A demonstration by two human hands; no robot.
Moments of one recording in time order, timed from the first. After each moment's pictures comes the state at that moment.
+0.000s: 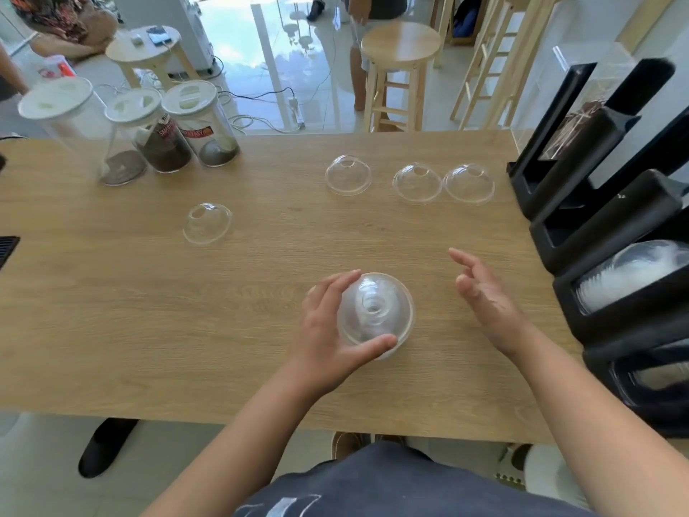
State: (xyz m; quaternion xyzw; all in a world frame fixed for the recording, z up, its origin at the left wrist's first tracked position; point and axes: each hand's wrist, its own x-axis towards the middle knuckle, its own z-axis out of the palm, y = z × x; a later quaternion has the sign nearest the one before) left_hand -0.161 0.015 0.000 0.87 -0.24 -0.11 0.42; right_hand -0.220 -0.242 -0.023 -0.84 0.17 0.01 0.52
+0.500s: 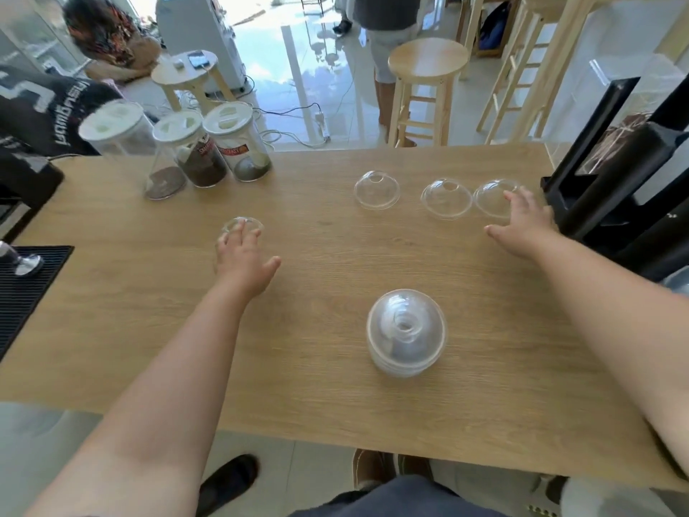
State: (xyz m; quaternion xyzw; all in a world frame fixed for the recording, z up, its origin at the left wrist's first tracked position) left_hand 0.020 0.077 -0.035 0.99 -0.05 -0.09 0.11; right_hand -0.106 -0.350 -0.026 -0.91 0.35 0.06 0.22
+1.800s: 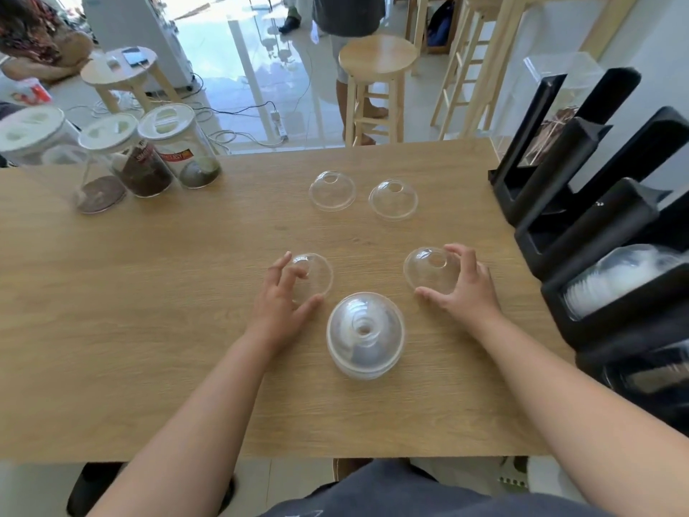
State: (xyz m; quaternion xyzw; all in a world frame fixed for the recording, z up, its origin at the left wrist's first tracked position) left_hand -0.044 0.036 -0.074 0.92 -0.23 -0.09 0.32; right_hand -0.173 -0.257 -0.063 -0.89 0.27 -0.07 0.36
